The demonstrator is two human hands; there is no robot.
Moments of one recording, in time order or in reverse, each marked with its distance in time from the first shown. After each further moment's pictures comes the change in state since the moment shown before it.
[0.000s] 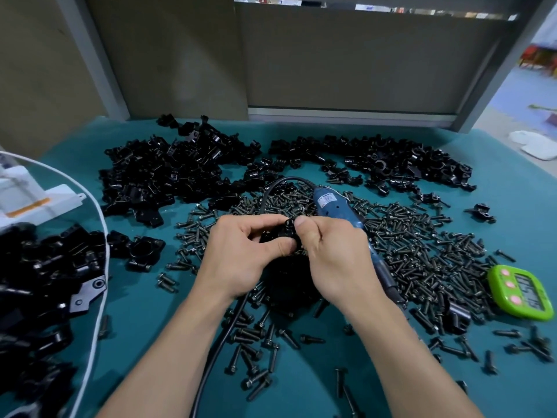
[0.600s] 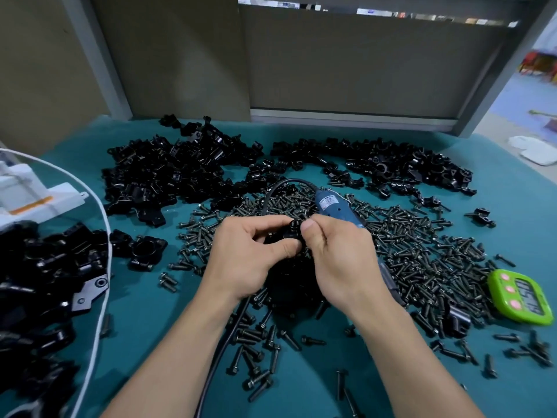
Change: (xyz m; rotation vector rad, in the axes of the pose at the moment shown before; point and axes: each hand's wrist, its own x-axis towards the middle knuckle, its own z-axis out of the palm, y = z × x) left_hand -0.001 0.001 0.004 -0.053 -0.002 -0.004; right_hand 0.000 0.000 -0.005 -0.042 -0.005 -0.075
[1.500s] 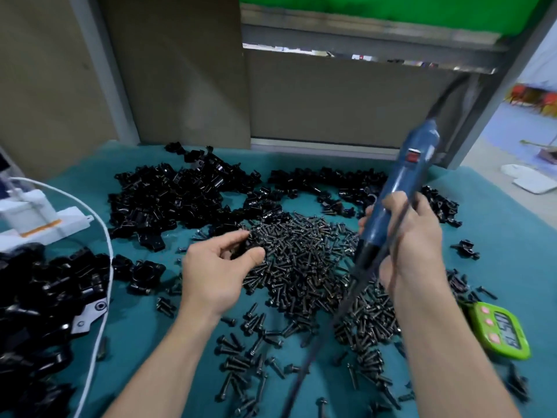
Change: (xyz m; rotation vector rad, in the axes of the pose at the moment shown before) left_hand 0.005 -0.011 -0.012 0.011 0.316 -0.170; right_hand 0.047 0.003 -0.077 0.964 0.404 0.390
